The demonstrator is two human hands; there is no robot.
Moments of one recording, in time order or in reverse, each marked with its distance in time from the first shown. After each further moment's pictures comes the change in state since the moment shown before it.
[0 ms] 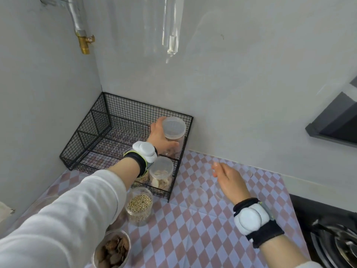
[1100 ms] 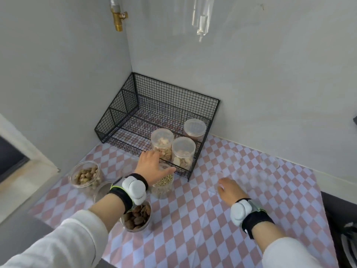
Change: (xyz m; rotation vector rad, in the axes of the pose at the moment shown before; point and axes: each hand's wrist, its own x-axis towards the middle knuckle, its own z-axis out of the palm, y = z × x) left_hand -0.135 -0.085 -0.015 0.581 -0.116 -0.213; right_hand 0.006 0.085 0.093 -0.469 -0.515 -0.014
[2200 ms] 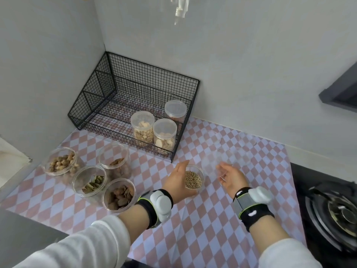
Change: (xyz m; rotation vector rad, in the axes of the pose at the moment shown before) left_hand -0.062 0.092 0.094 -0.432 -0.235 0.211; right_hand -0.061 0.023 -0.007 1.597 0.260 0.408
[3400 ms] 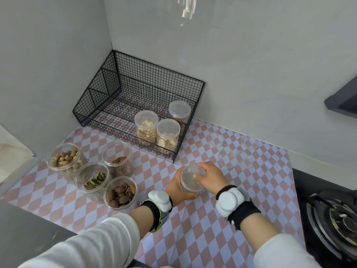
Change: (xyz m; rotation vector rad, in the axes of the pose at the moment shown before) left_hand 0.001 -0.023 0.020 -0.484 0.013 -0.100; right_hand -0.021 0.003 0.055 -1.303 -0.237 -0.446
